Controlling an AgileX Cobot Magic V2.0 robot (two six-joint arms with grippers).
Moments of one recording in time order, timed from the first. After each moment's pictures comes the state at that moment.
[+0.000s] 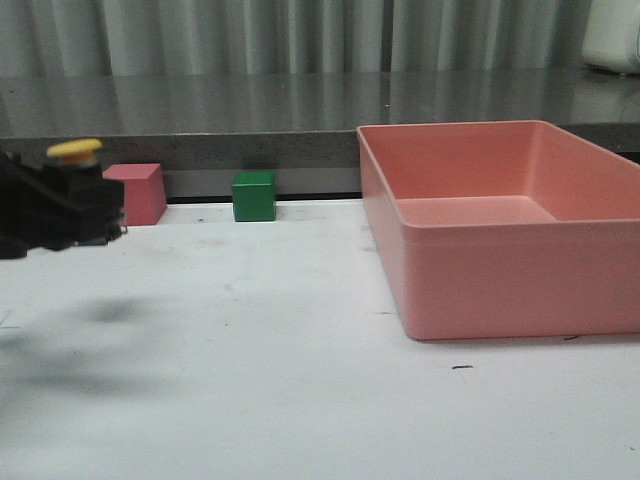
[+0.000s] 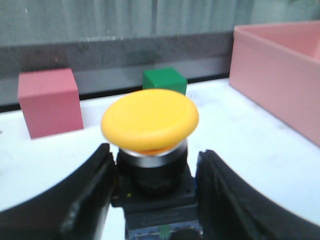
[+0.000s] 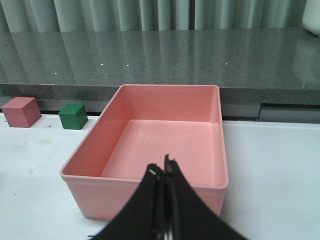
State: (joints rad) left arm -0.24 1.83 -0.43 0.21 -1.12 -0.14; right arm 0.19 0.12 -0.36 -0.04 0.42 0.14
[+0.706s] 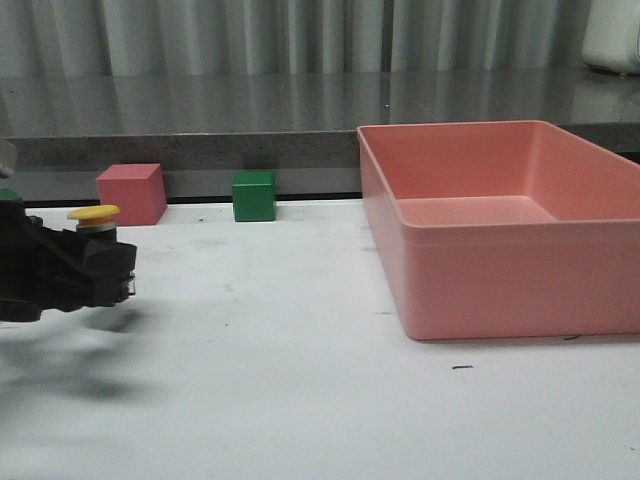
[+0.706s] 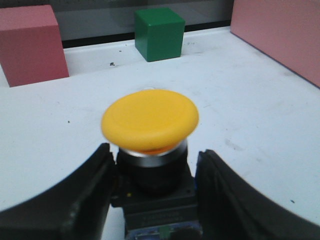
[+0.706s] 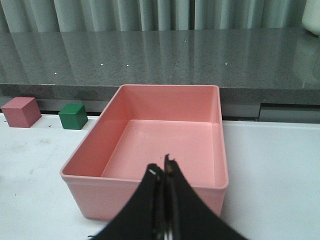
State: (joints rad) left arm -0.24 1.94 -0.43 0.23 -1.13 -0.12; right arm 0.19 0.12 -0.36 -0.04 0.42 0.14
